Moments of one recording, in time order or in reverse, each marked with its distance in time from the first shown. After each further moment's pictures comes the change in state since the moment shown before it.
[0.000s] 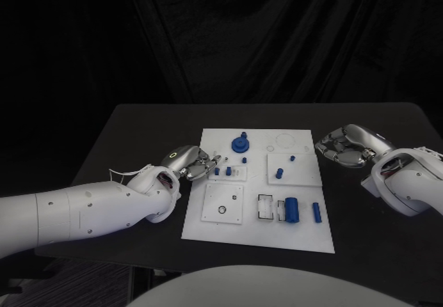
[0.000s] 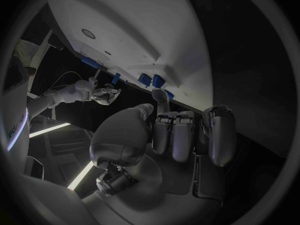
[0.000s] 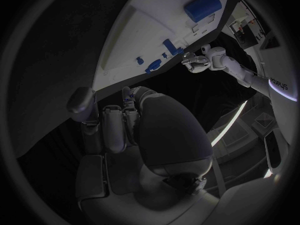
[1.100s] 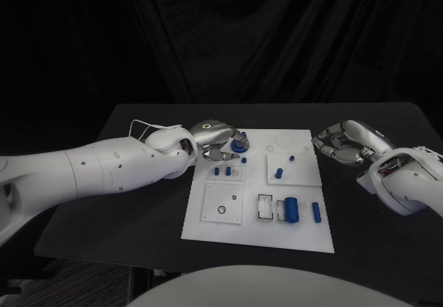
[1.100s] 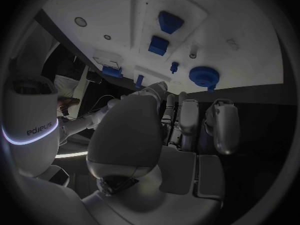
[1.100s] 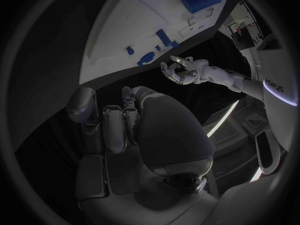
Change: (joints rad) left arm 0.172 0.203 0.000 -0.255 -0.160 0.299 0.417; left_hand 0.542 -0.216 0.161 -0.040 -0.217 -0.398 0.016 -0.482 -0.547 -0.786 0.122 -1.168 -0.610 -0.171 0.100 -0.253 -0.101 0.024 -0.063 0.104 -0.075 0.001; right arm 0.000 0.006 0.000 0.011 0.000 -0.073 0.078; right_hand -0.004 -0.004 0.000 0.000 0.000 0.007 0.000 0.004 0.002 0.000 0.000 0.000 0.000 0.004 -0.004 0.000 0.000 0.000 0.004 0.004 0.016 0.001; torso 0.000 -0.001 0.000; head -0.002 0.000
